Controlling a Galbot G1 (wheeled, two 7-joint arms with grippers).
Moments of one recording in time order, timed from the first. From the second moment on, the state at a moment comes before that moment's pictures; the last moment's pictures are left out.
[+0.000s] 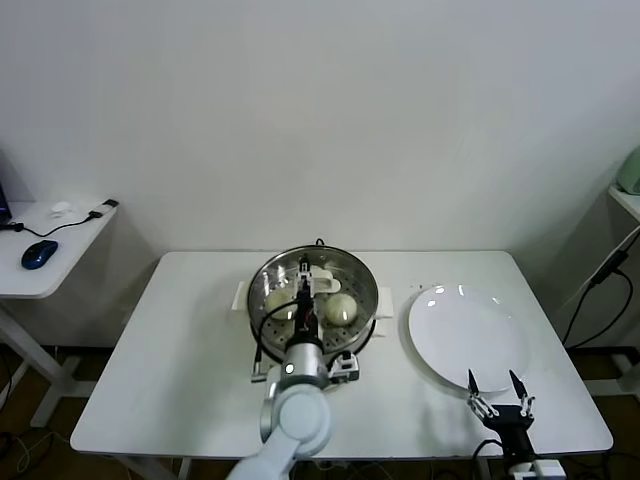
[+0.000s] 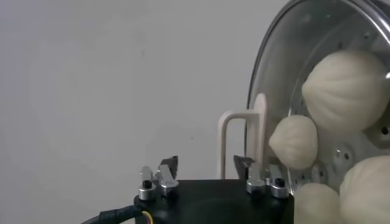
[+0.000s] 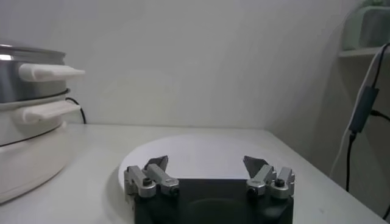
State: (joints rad) left arm 1.06 -1.47 0.08 -1.83 1.59 0.65 0.22; right arm -1.63 1.29 0.65 1.73 0.27 0.22 0.00
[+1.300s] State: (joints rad) left arm 1.43 -1.28 -0.56 -2.01 0.18 0.07 -0.05; right arm -1.63 1.28 0.64 1.80 0.29 0.23 -0.03
